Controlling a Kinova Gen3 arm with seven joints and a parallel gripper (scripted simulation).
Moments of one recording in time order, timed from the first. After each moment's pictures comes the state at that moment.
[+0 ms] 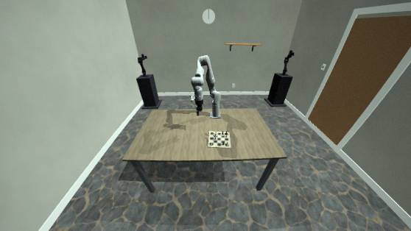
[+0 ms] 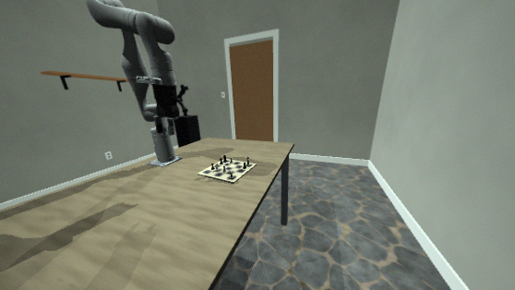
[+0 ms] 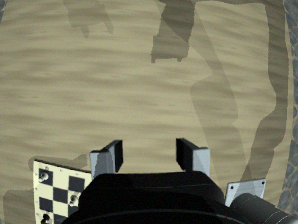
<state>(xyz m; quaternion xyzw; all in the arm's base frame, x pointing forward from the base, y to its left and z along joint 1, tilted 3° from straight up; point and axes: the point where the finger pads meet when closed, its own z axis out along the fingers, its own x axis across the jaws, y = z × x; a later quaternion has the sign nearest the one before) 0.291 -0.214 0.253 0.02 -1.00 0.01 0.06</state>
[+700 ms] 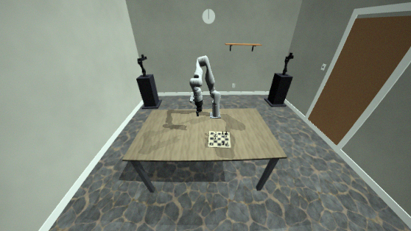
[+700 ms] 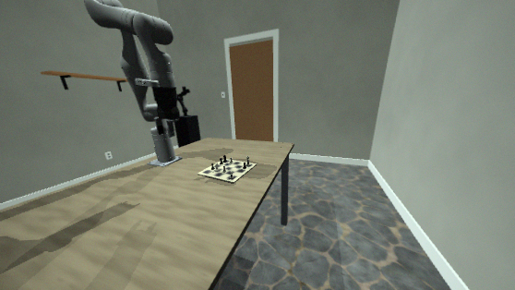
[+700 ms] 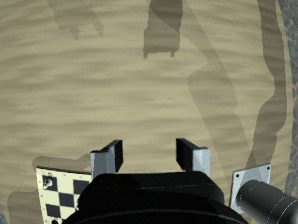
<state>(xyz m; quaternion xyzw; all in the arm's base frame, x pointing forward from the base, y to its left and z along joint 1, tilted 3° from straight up) 0.292 -0.214 0.247 -0.03 -1.00 -0.01 0.06</state>
